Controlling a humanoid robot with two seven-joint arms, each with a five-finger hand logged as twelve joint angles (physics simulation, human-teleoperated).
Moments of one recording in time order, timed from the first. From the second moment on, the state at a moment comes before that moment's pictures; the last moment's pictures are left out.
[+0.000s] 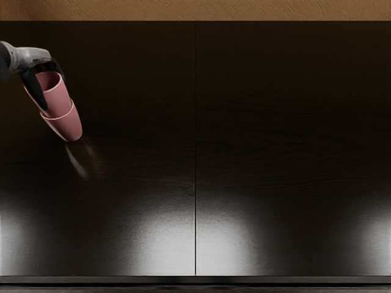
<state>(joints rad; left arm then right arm) -1.38 0.77 -0.13 -1.20 0.96 -0.35 0.61 -0.06 0.00 0.19 0.26 -0.12 -0.30 -0.15</state>
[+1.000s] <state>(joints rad) -1.38 0.53 -0.13 -1.20 0.97 -0.24 0.61 -0.06 0.00 0.19 0.26 -0.12 -0.30 -0.15</state>
